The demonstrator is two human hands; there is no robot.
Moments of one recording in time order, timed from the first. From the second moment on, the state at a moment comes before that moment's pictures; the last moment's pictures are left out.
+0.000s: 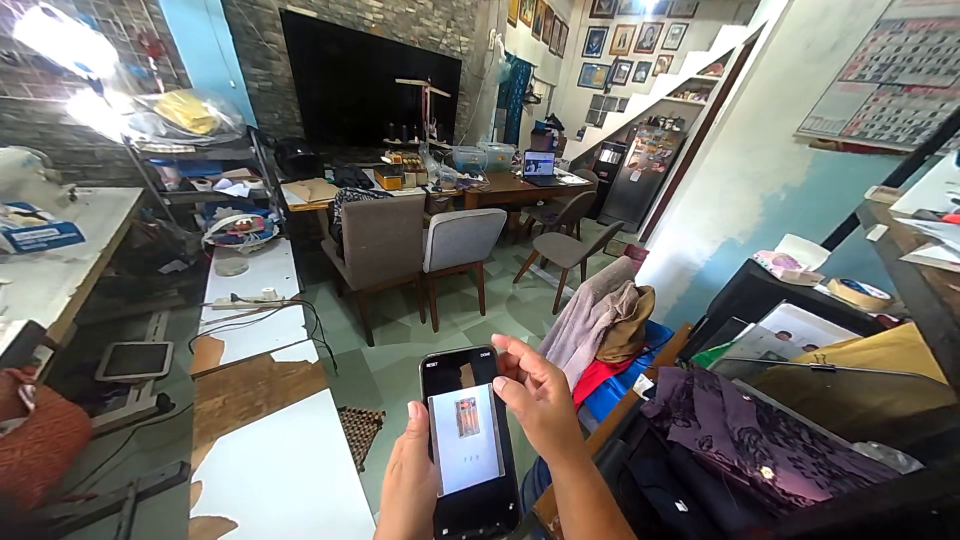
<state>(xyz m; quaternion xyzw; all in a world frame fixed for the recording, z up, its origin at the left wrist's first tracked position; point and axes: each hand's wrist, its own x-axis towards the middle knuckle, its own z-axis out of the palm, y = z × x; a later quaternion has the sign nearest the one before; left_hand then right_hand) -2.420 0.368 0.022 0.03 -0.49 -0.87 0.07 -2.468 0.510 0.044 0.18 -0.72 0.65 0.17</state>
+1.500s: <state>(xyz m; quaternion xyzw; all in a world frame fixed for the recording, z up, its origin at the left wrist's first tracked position) -2.412 0.366 0.030 0.04 -0.45 -0.88 0.12 -2.408 0.508 0.004 0.21 -0.68 0.67 0.19</state>
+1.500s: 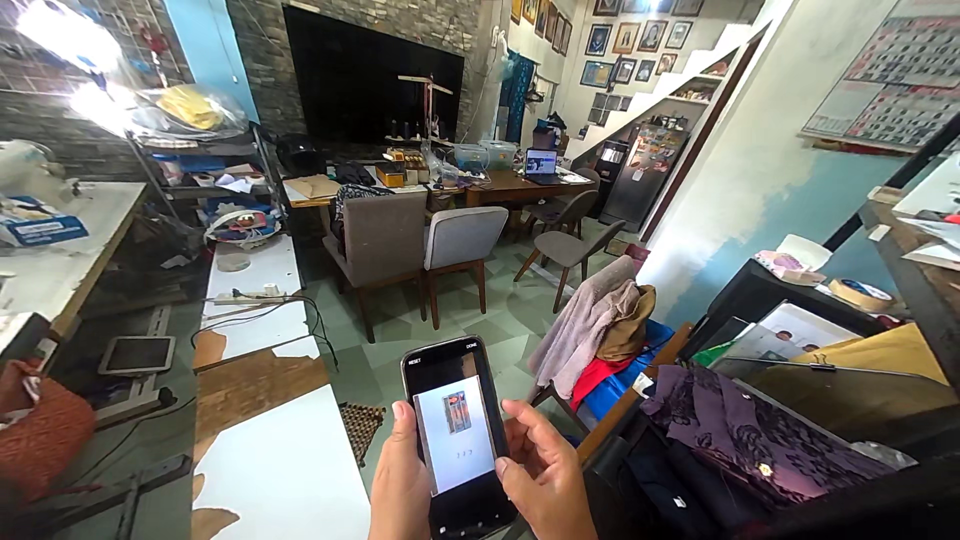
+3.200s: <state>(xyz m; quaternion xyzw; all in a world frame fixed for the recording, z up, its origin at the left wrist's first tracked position) -2.412 0.365 0.030 0.03 -0.45 -0.88 0.12 -2.407 0.507 0.005 0.22 -0.69 0.67 0.20</state>
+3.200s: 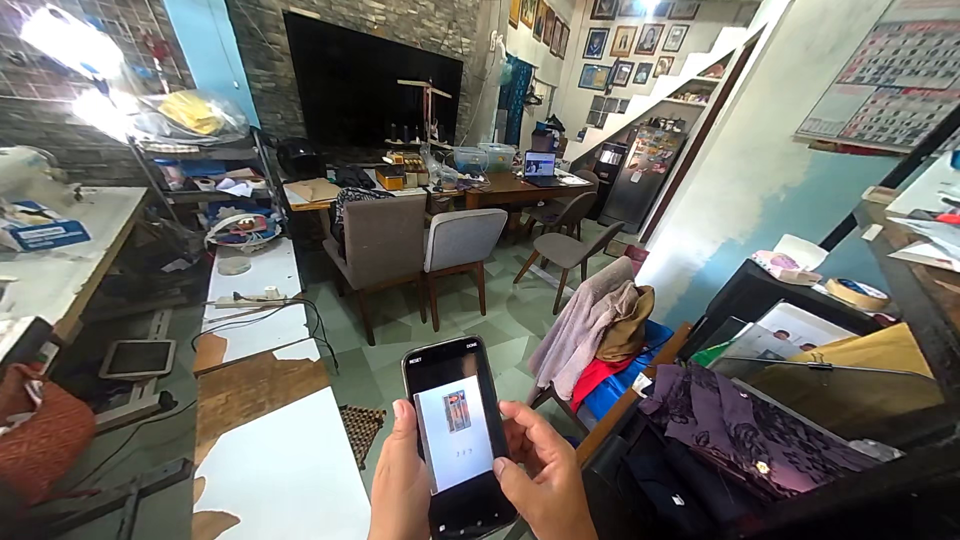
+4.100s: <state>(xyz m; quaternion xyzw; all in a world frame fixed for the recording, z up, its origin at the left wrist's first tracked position) -2.410 0.366 0.027 0.04 -0.45 -0.89 0.12 -2.405 0.510 0.003 0.23 -0.69 0.67 0.18</state>
